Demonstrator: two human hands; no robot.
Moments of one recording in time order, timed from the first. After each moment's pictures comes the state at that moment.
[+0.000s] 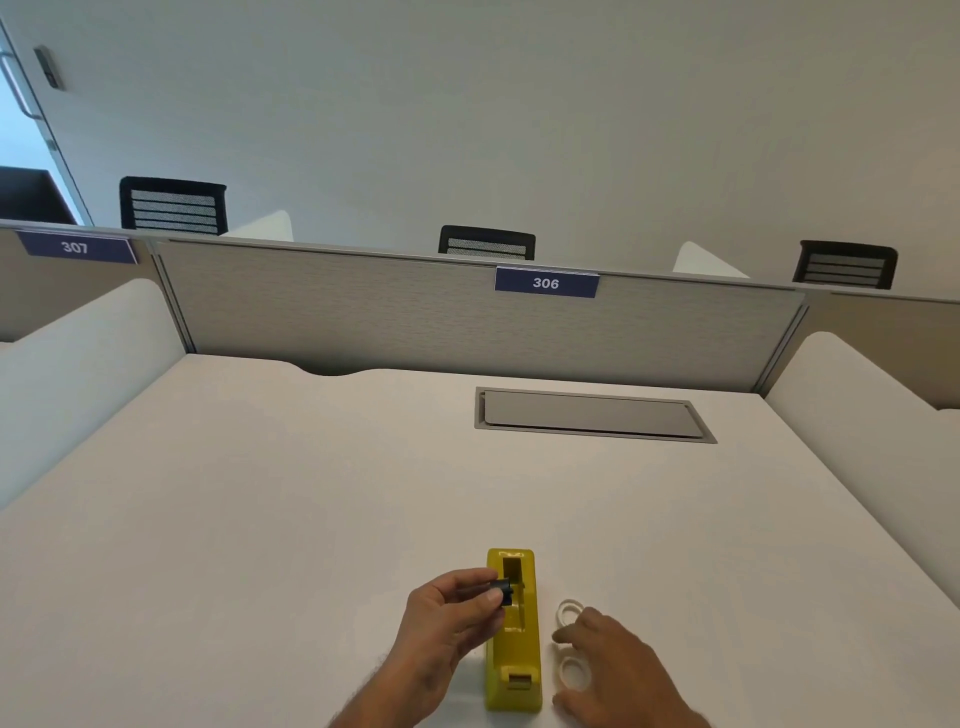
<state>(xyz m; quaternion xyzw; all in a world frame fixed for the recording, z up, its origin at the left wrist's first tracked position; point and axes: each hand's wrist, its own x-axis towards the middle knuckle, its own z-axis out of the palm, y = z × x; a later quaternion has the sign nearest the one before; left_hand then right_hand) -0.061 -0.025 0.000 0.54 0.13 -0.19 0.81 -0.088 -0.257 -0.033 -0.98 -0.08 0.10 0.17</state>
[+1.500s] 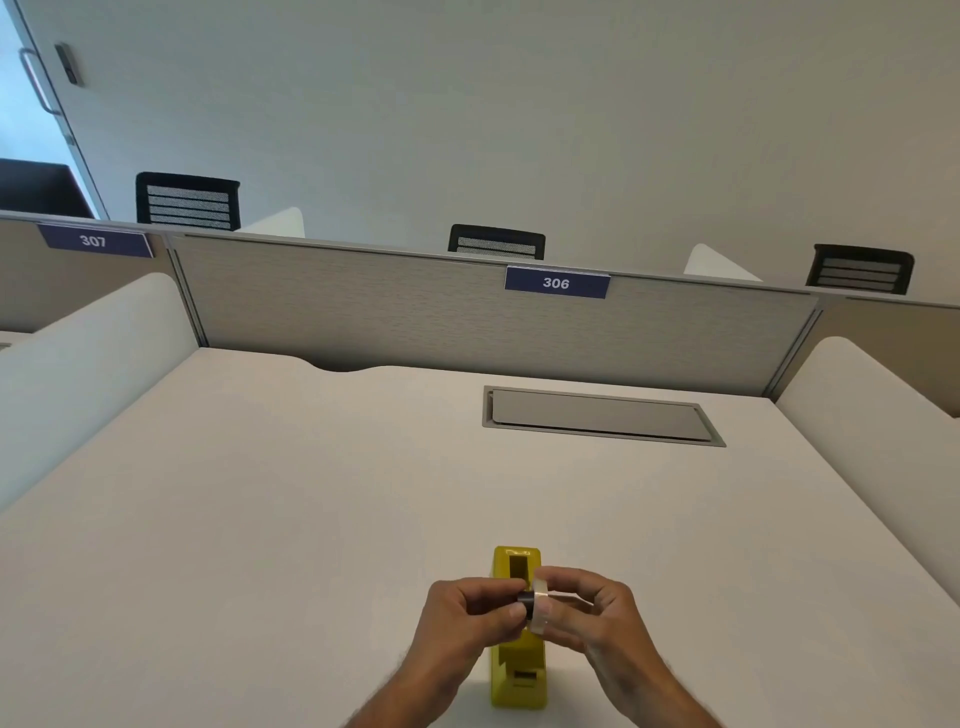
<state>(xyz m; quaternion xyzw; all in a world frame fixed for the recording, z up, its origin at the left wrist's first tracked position) -0.072 -0.031 0.009 0.65 0.02 -0.16 0.74 -0.079 -0.217 0.023 -0.68 0.05 0.11 0.73</state>
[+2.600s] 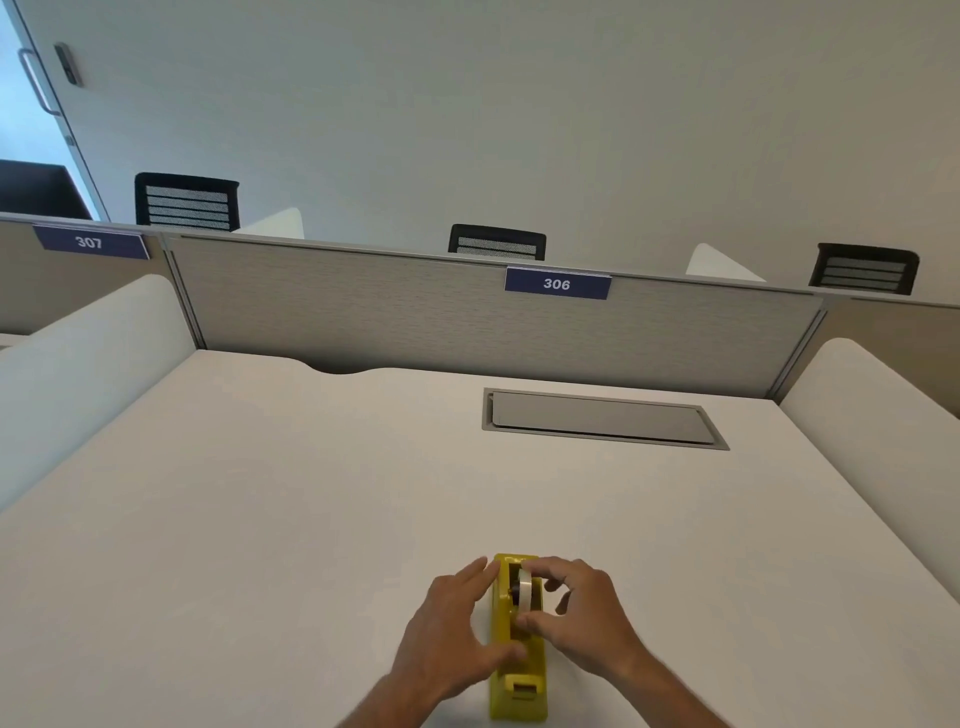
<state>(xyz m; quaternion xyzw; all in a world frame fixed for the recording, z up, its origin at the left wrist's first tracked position) -0.050 -0.022 -0.019 0.93 -0.11 -0.09 0.35 -0.042 -0.216 0.003 -0.92 -0.03 0.03 0.40</state>
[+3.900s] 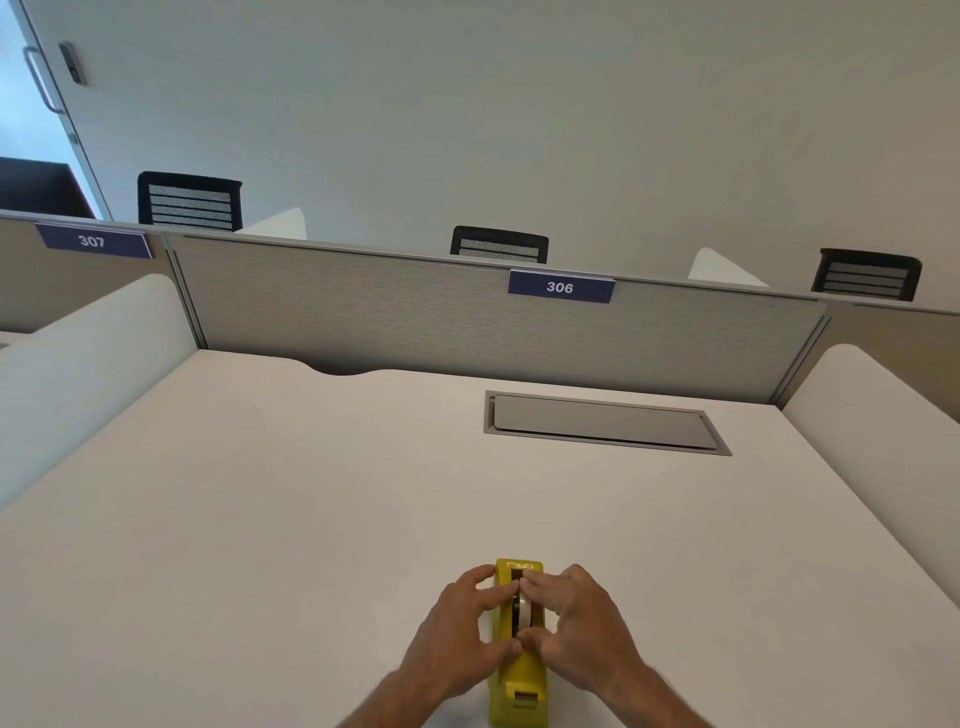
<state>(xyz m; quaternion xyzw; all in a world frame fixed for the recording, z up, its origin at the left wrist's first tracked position) -0.040 -0.027 -0.027 0.92 -0.14 -0.09 0.37 -0.041 -0.214 -0.010 -0.95 -0.14 -0.03 0.26</state>
